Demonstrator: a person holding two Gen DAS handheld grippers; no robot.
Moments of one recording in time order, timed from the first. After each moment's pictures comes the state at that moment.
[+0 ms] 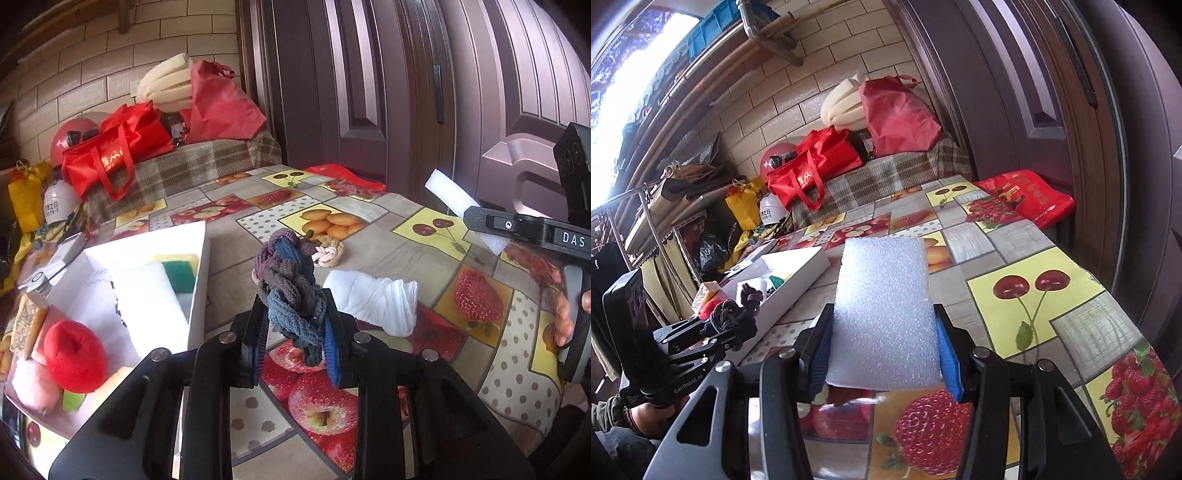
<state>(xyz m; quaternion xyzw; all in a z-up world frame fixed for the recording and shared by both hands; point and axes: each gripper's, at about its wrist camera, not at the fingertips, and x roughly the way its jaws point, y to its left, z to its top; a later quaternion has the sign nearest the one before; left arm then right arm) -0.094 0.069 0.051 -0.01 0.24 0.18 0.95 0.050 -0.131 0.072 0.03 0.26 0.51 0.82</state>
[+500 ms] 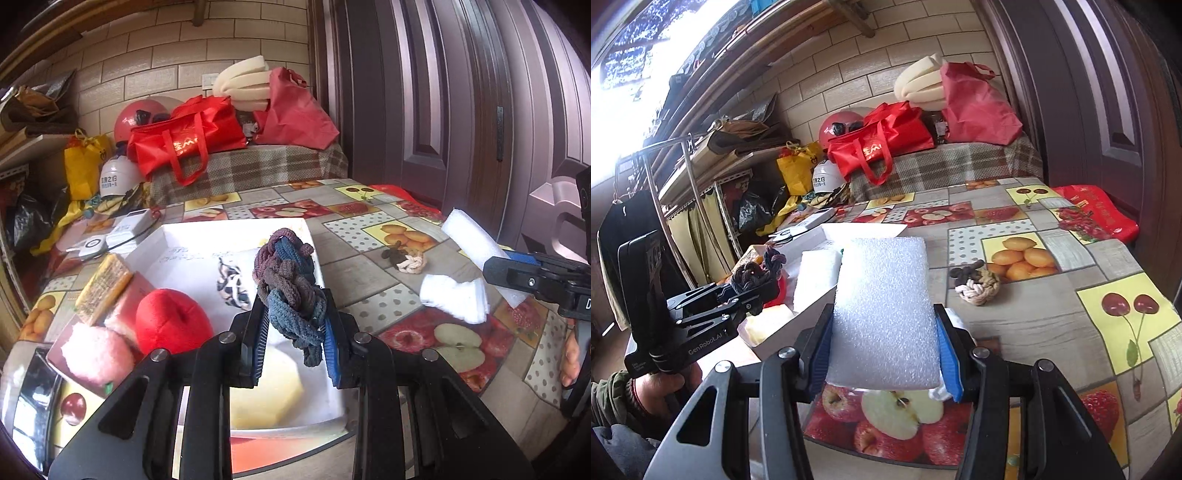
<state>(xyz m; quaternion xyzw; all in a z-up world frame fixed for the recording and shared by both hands) -0.168 0.133 0.052 -0.06 0.21 0.28 0.94 -0.011 -0.049 0.075 -0.04 0.24 0.59 0.77</state>
